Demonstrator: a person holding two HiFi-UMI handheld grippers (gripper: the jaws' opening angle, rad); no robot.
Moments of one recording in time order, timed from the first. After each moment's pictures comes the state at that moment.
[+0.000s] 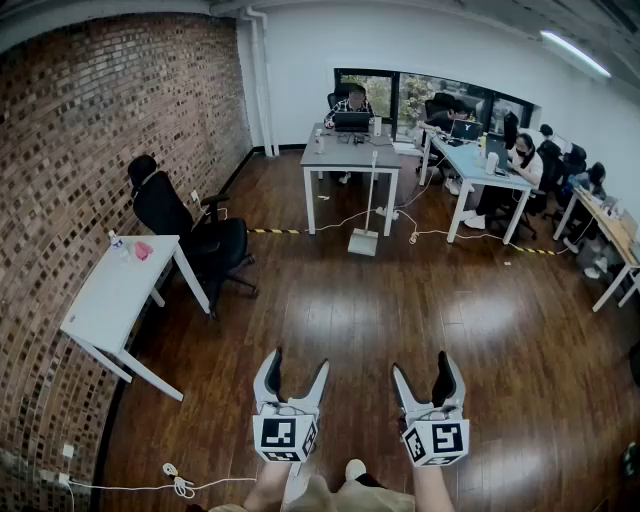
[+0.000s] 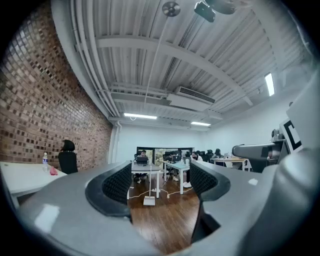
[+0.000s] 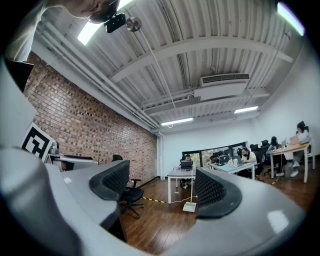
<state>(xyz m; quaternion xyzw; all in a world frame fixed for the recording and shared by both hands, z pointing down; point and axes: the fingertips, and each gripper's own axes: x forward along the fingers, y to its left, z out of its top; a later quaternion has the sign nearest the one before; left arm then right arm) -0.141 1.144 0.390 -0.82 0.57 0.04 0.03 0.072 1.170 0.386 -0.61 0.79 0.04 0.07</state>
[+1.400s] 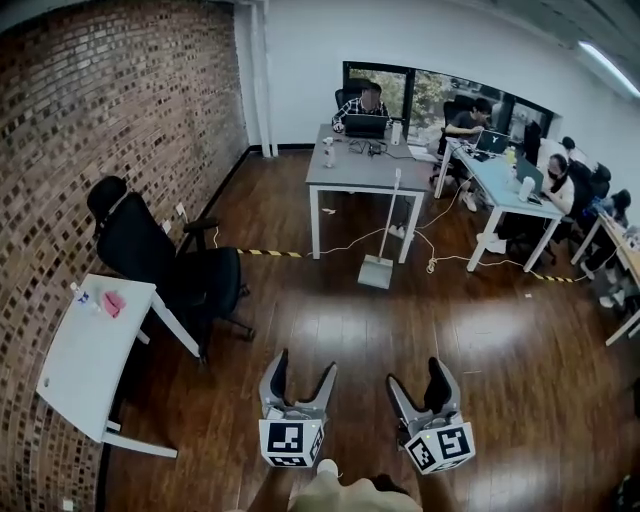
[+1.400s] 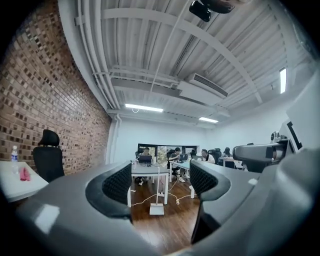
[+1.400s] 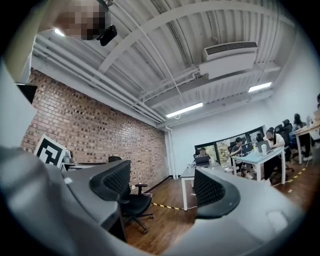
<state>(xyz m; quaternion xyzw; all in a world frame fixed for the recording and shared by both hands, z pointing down) -0.191 0.734 0.409 -0.83 0.56 0.03 0.01 -0.007 0.767 0.400 -0.56 0.82 -0.01 0.09</state>
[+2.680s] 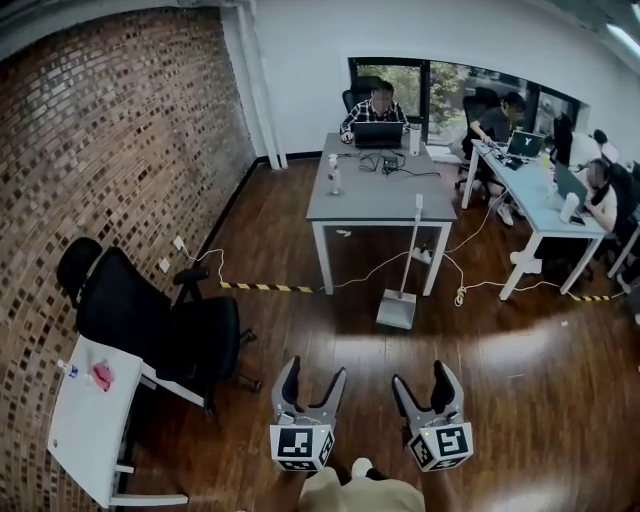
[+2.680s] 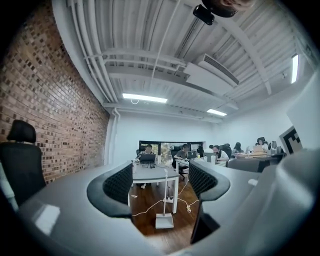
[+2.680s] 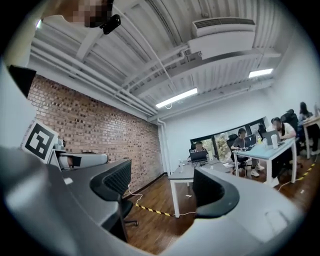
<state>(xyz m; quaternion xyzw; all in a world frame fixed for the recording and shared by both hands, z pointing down) -0.129 0.383 0.423 -0.82 0.57 0.01 0.01 0.053 0.398 0.444 -0.57 0.82 -0.05 0.08</state>
